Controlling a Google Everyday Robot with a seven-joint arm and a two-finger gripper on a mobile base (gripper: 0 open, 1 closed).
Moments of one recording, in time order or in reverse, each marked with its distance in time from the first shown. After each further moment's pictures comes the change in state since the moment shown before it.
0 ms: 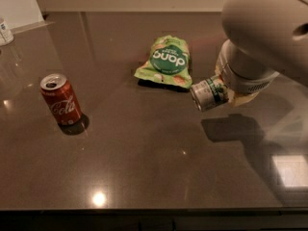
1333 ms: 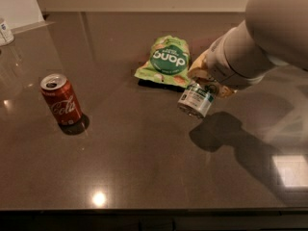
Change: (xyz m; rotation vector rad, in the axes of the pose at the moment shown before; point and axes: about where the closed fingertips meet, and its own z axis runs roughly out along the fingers) arm -0.045 -0.027 -0.008 0.232 -0.192 -0.695
